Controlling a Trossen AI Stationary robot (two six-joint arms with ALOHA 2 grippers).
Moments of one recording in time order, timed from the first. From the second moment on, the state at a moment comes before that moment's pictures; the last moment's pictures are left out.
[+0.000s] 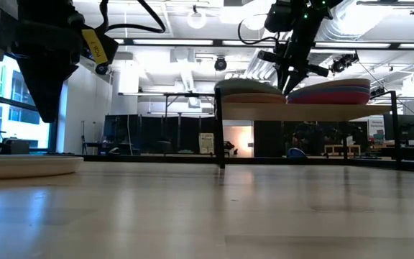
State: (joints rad) left arm -0.36 1.56 1.05 -1.10 -0.16 -1.00; right arm -0.64 1.49 1.34 -0.88 0.21 0.70
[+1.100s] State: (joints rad) left arm -0.32 1.56 1.05 -1.09 -0.16 -0.99; right arm -0.49 1.52 1.34 -0.89 0.06 0.64
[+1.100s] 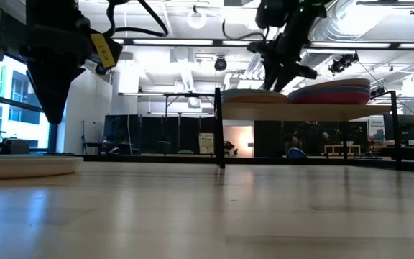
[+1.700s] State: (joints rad) left arm -0.32 1.56 1.05 -1.09 -0.14 -0.99; right arm -0.50 1.56 1.34 -0.97 0.15 0.65
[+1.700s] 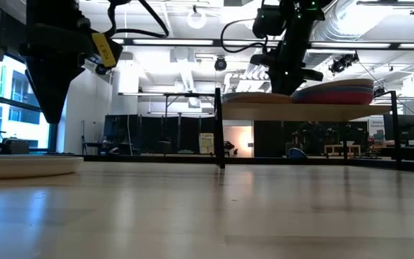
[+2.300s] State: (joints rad) left arm -0.32 1.56 1.05 -1.05 -0.14 -0.99; right arm -0.47 1.56 1.34 -0.74 0.09 0.65
